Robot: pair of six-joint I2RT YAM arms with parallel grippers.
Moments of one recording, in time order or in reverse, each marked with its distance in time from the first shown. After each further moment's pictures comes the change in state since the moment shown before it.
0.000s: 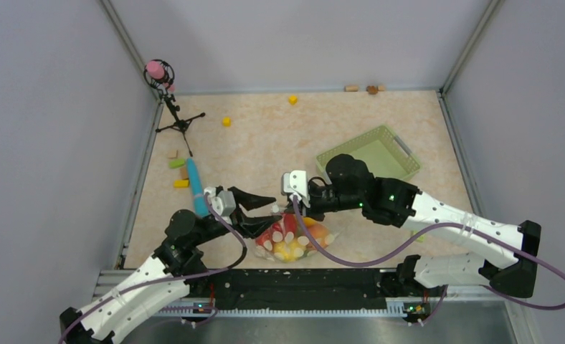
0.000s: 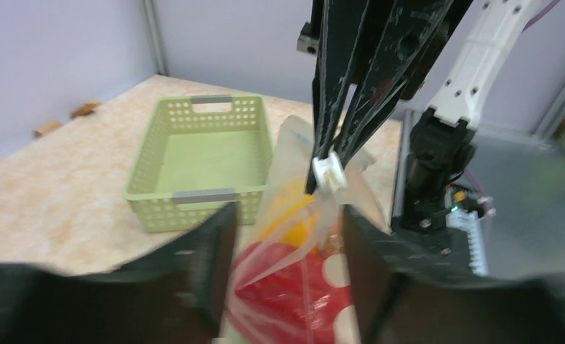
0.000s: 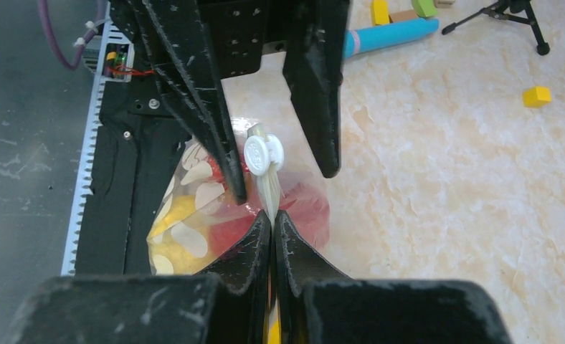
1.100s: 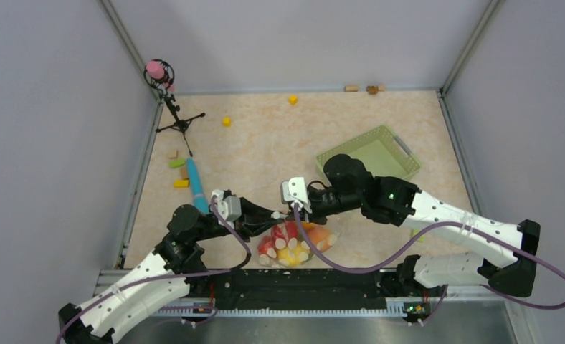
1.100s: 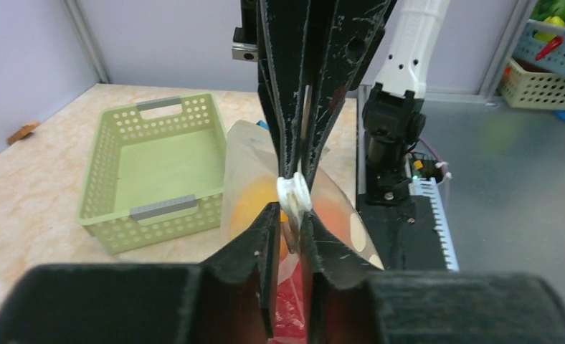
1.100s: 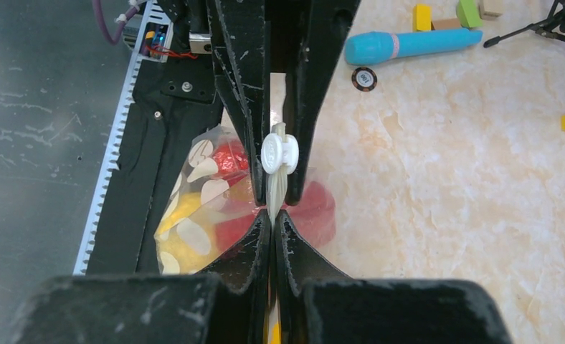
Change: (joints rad) left arm 0.000 0.054 0.048 -0.039 0.169 0.048; right arm 0.000 0.012 0.024 -0.082 -0.112 -0.075
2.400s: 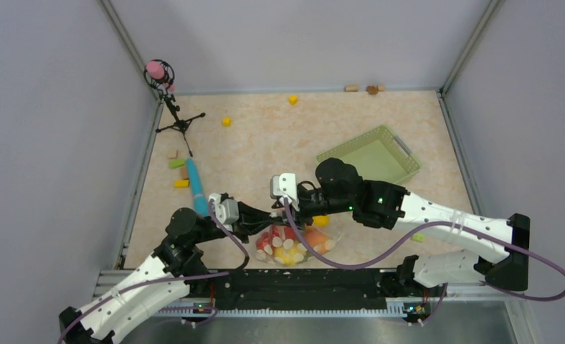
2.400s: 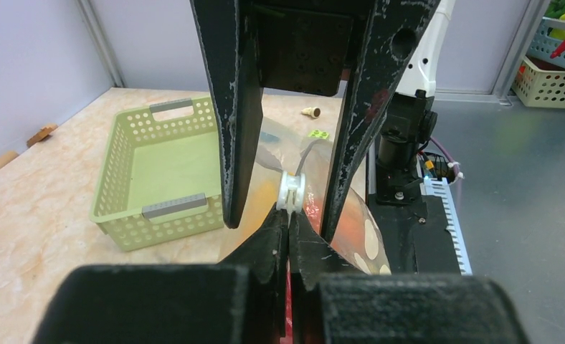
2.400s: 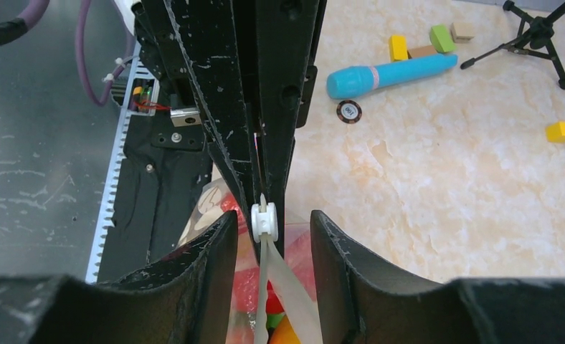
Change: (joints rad) left arm 0.000 -0.043 -0.023 0.000 -0.011 0.027; right arm 0.062 0.045 -0.007 0.166 0.100 0.133
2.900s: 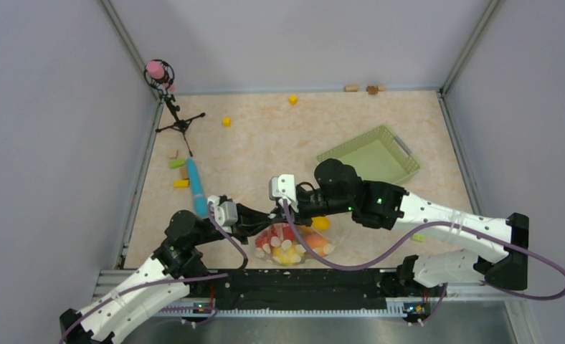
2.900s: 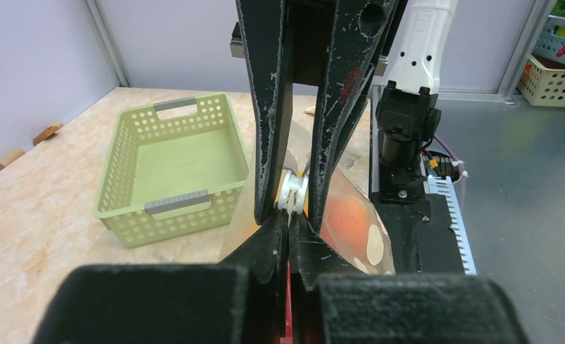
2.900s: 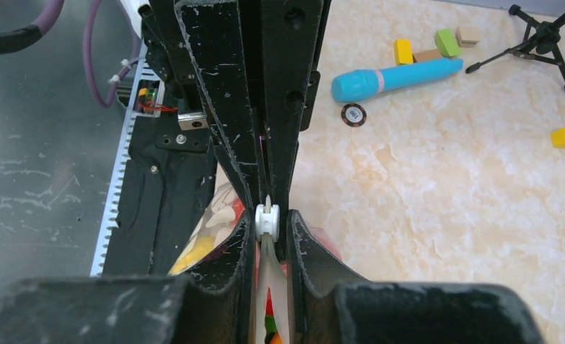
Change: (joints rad) left arm 0.000 -0.037 -0.026 -0.003 -0.014 0.007; right arm 0.011 0.004 0.002 0.013 -0.005 0.005
